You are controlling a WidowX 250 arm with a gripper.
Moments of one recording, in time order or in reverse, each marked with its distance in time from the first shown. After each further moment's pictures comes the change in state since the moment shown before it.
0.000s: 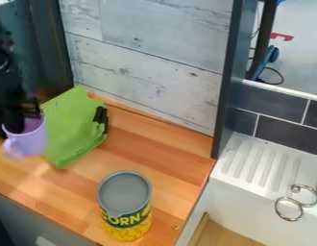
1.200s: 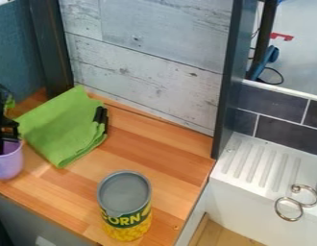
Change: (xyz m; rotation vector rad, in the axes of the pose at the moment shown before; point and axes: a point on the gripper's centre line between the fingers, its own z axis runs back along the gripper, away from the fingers) arm 0.000 0.045 -0.051 0.015 0.138 0.036
